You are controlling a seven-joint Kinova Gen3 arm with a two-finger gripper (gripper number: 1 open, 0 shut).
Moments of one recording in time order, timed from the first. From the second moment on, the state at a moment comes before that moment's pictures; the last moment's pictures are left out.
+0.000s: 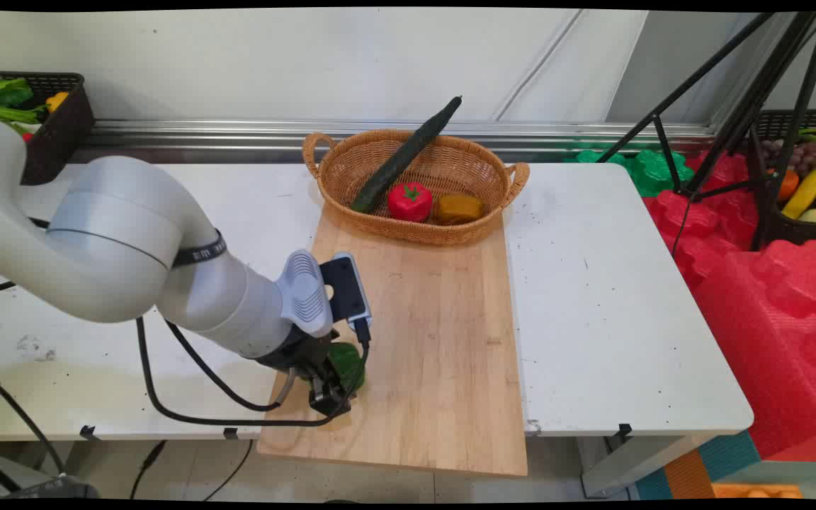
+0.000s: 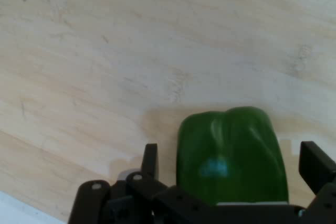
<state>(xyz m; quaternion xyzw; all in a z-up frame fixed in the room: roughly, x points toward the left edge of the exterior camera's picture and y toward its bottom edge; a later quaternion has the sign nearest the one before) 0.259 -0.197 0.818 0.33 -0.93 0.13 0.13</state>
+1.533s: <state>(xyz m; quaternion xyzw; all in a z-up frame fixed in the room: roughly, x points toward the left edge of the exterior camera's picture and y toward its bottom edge) 0.309 -0.338 0.969 0.39 -0.85 0.25 0.24</state>
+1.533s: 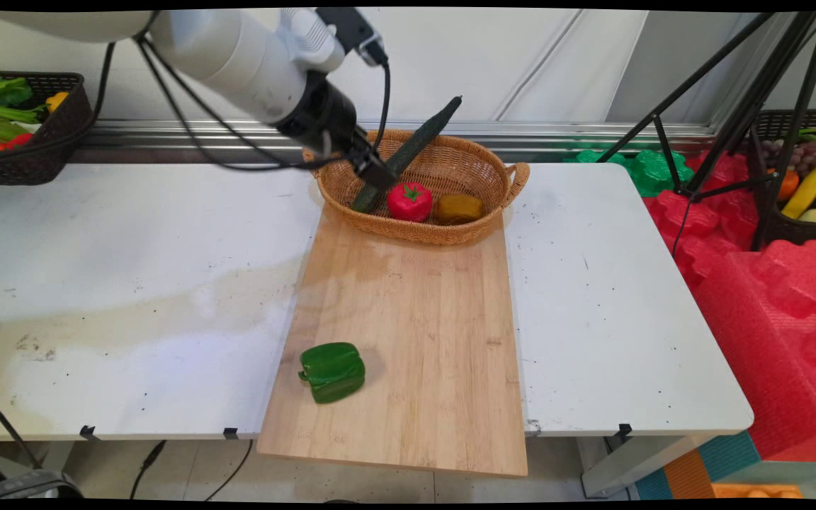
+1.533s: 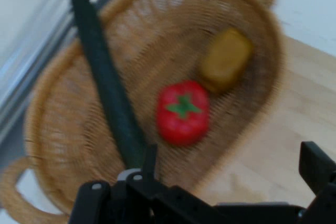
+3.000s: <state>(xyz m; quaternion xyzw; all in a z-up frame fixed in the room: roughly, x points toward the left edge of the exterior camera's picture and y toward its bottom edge) 0.313 -0.551 0.844 0.51 -0.80 0.24 0.19</state>
